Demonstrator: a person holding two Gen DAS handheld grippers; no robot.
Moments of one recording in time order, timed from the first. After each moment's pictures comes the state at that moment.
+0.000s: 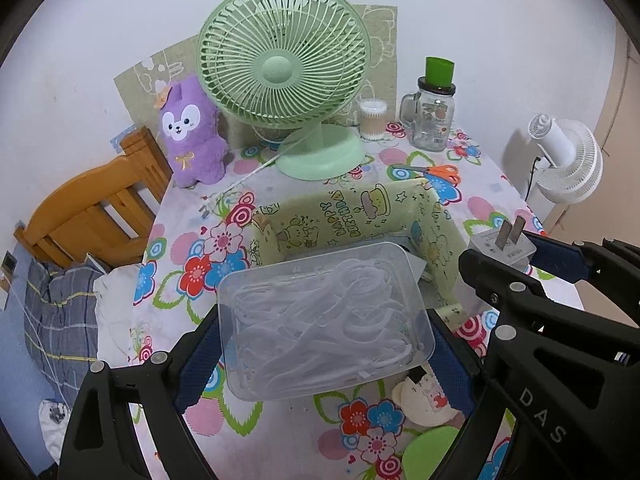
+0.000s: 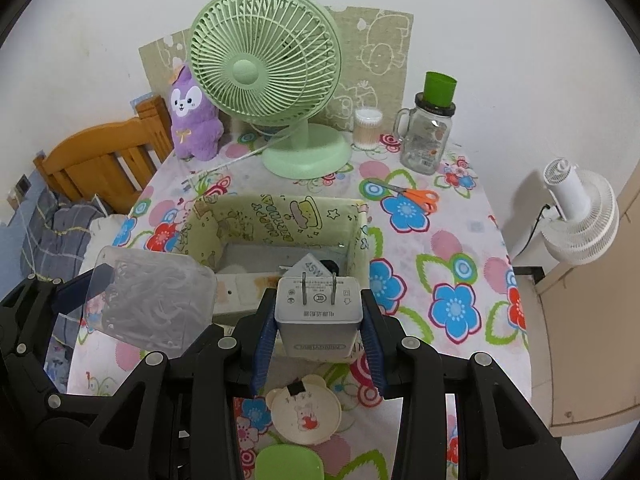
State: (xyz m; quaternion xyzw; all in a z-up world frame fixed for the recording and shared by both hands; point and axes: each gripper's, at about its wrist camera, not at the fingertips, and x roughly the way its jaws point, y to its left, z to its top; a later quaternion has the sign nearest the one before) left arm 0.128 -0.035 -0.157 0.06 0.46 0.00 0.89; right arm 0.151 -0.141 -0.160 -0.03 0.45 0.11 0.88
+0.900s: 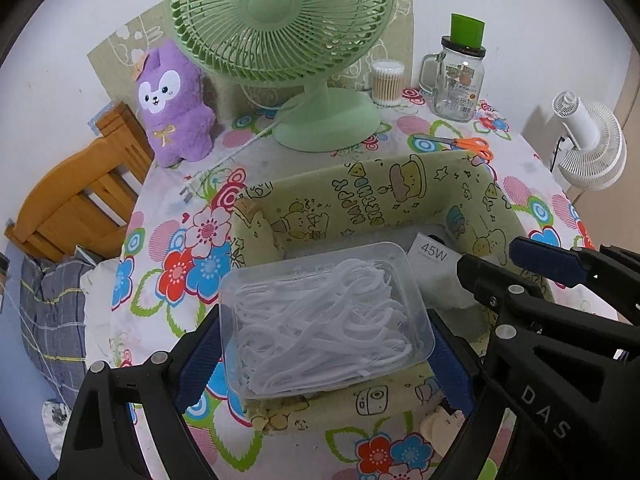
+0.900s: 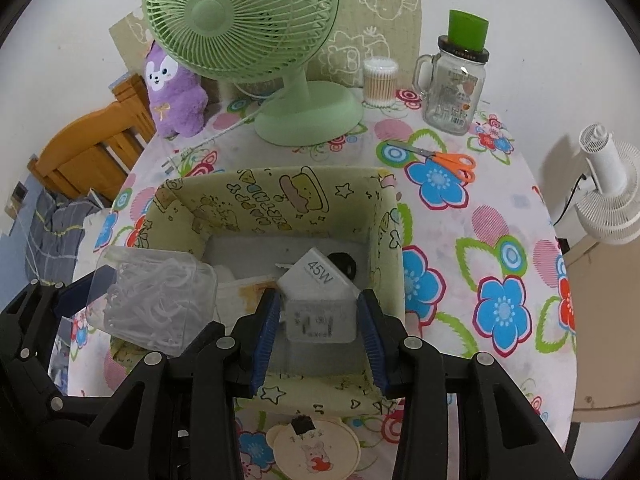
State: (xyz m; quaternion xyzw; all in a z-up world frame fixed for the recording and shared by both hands) left arm 0.179 -0.026 -0.207 0.06 0.50 0.01 0.86; right arm 0.208 -0.130 -0.218 -0.01 0.50 0.12 0.86
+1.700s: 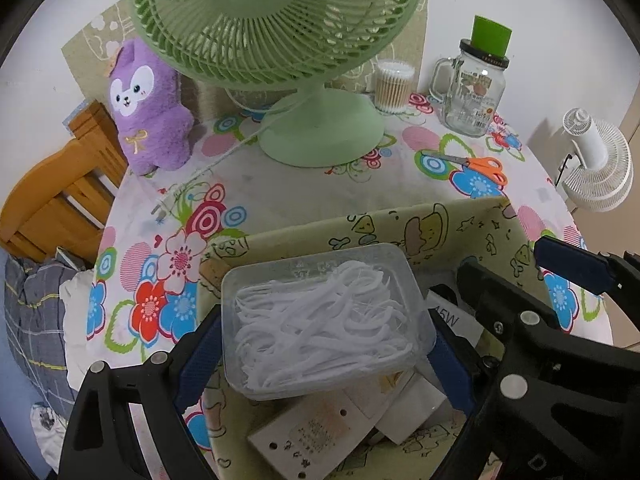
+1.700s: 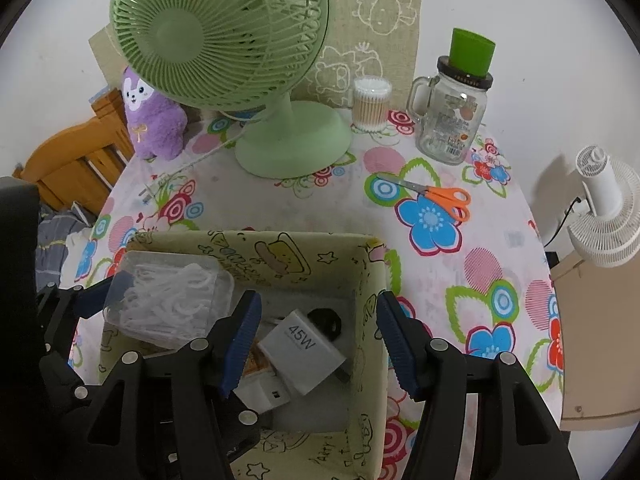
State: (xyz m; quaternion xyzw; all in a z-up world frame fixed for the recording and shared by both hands) left arm 0.239 -0.026 -0.222 0.04 0.52 0.00 0.85; right arm 0.255 -0.128 -0.216 -0.02 0.50 0.10 0.86
